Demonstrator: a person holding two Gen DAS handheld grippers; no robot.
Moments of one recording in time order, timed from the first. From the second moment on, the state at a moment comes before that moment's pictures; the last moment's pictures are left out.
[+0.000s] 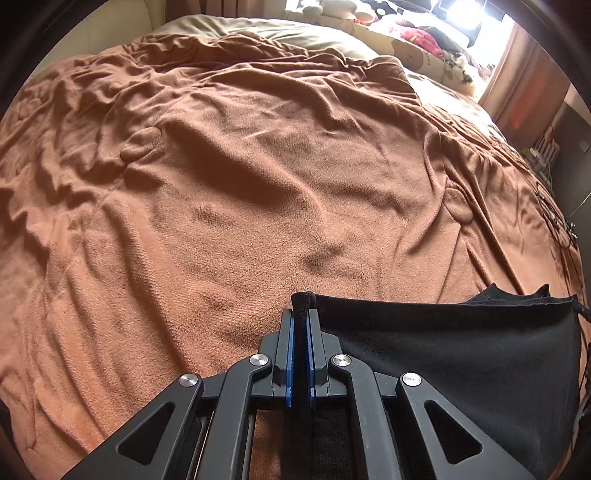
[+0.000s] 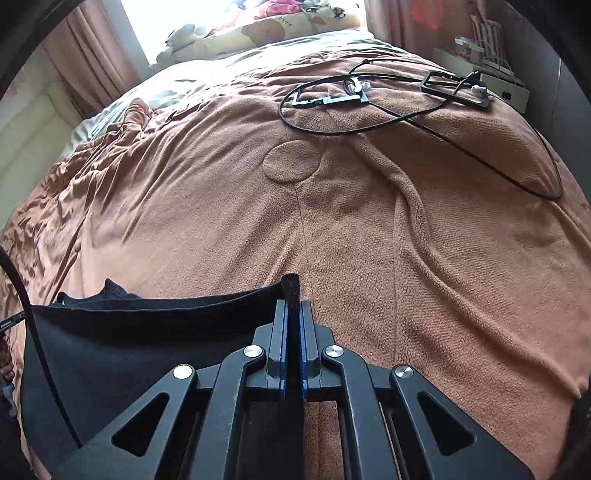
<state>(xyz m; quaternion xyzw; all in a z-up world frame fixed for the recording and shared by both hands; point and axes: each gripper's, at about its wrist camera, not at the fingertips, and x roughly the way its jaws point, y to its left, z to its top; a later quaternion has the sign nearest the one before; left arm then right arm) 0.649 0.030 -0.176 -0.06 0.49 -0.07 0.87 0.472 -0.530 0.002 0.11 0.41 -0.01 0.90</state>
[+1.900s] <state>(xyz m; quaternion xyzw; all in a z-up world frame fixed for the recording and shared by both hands) 0.420 0.046 -0.124 -0.13 0.49 -0.06 0.86 0.214 -0.562 0.034 0.24 0.38 0.00 0.89</state>
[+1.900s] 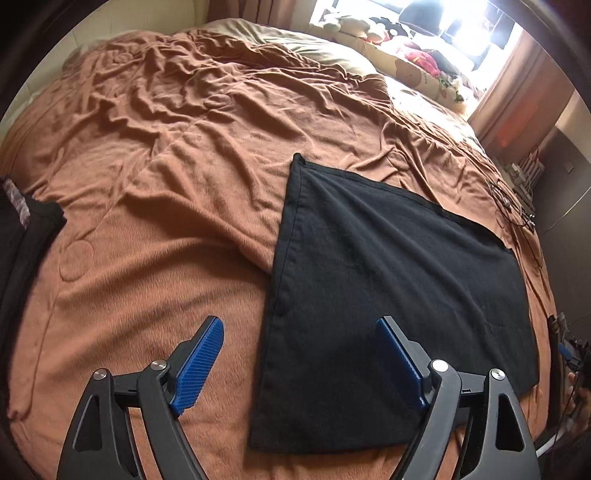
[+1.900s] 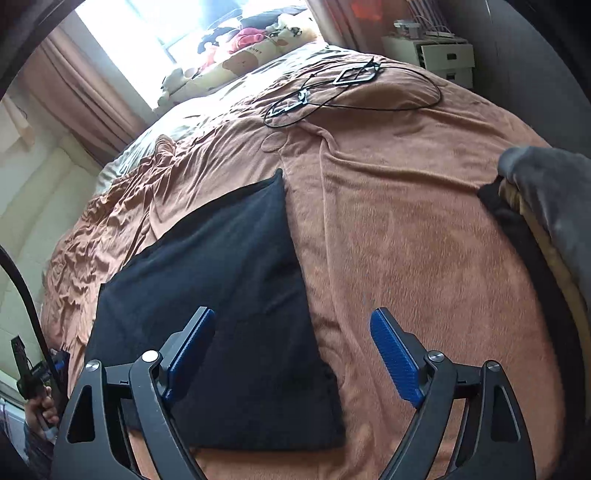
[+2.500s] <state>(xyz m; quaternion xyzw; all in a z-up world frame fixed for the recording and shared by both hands) 0.347 0.061 -0.161 -0.25 0.50 -0.06 0.83 0.157 -0.557 -0.035 0.36 0.38 0.03 0.85</state>
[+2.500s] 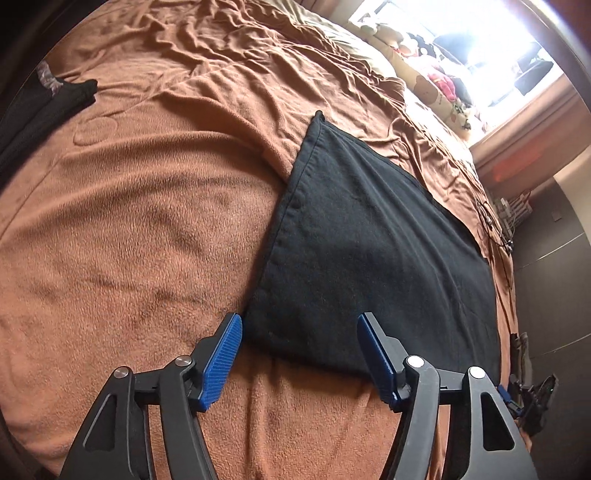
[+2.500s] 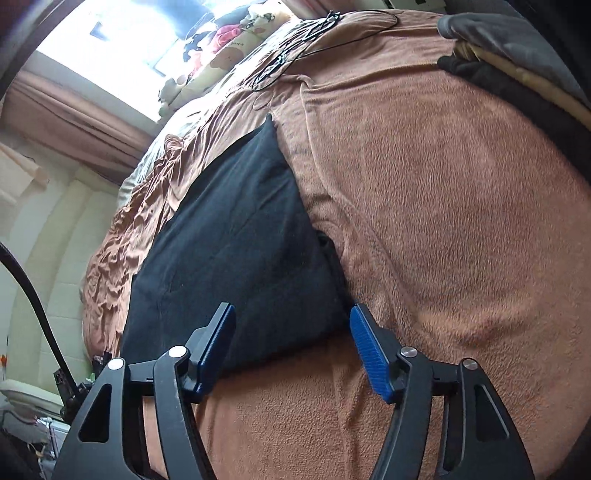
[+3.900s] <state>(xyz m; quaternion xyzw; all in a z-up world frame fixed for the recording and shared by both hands) 0.338 0.090 -0.170 -0.36 0.42 0.00 0.83 0.146 -0.543 -0.048 0.42 0.31 0.02 0.85</state>
